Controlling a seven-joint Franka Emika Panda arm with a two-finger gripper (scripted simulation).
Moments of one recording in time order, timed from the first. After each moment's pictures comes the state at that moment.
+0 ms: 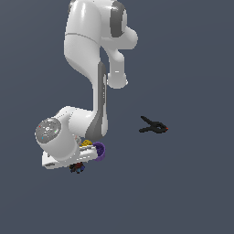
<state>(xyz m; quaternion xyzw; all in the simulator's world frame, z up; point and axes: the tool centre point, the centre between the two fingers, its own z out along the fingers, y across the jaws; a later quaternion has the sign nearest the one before) 0.129 -0.184 0.050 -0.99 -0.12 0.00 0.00</state>
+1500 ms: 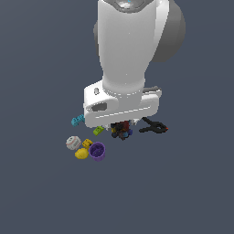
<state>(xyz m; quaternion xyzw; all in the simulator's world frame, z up) 0.089 0.013 0.298 -0.99 -0.12 0.00 0.00</state>
